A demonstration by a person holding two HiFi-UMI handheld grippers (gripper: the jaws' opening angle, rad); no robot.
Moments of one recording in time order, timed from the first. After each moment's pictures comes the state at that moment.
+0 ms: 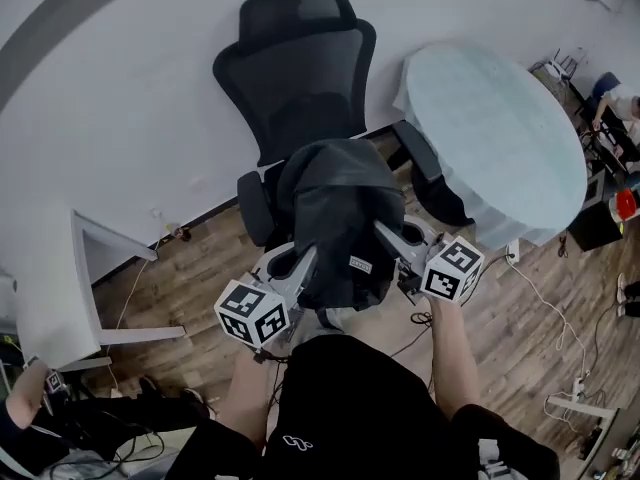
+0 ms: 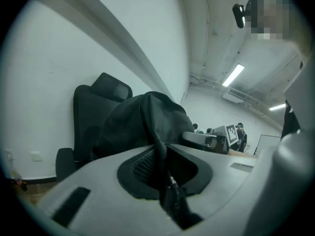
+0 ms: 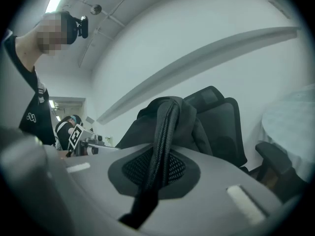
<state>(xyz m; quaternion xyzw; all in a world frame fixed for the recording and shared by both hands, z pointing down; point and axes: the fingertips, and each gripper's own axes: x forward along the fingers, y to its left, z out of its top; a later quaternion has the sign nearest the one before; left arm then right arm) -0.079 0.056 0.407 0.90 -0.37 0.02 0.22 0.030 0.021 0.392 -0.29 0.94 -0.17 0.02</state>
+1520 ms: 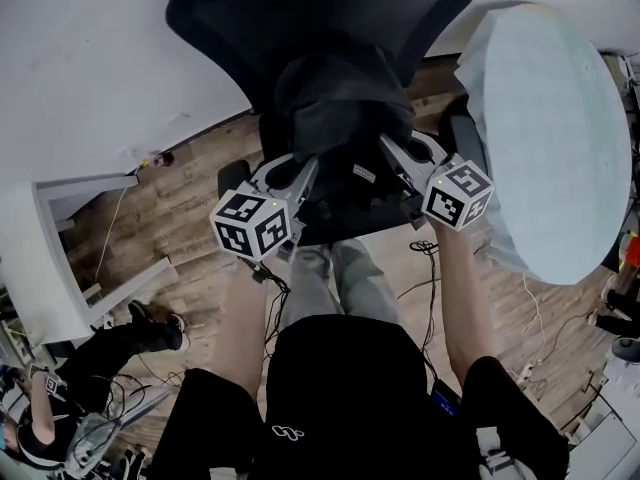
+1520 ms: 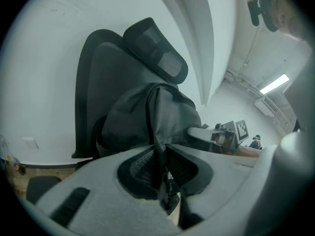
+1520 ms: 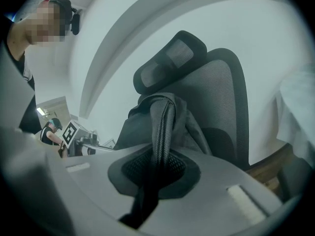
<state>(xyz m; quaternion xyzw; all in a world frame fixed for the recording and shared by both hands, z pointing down) -0.109 -0.290 0.549 0.82 -0.44 0.05 0.36 -0.006 -0.344 0.524 -0.27 0.92 -0.27 -0.08</state>
